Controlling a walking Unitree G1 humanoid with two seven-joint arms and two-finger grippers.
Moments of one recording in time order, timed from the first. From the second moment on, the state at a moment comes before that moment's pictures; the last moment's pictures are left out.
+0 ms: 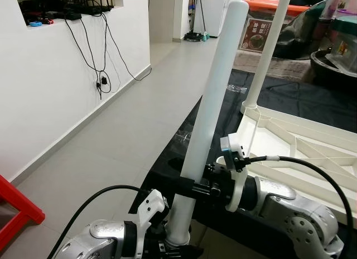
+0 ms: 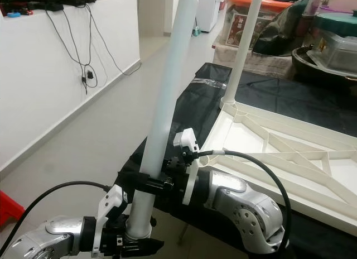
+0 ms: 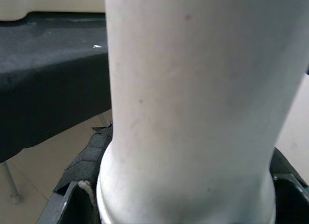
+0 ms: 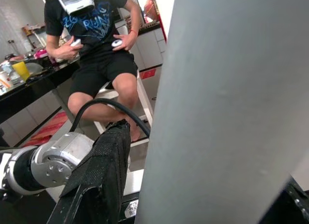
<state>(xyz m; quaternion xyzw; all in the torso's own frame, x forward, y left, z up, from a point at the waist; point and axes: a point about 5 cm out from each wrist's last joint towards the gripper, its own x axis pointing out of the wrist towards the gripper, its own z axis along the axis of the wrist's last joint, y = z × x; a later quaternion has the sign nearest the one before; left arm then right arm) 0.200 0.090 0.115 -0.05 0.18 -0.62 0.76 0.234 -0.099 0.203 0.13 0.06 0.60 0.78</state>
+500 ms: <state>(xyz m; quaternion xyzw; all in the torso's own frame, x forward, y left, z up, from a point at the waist) 0.198 0.089 0.115 -0.05 0.19 -0.64 0.74 0.231 -0.097 0.203 0.13 0.06 0.61 0.78</state>
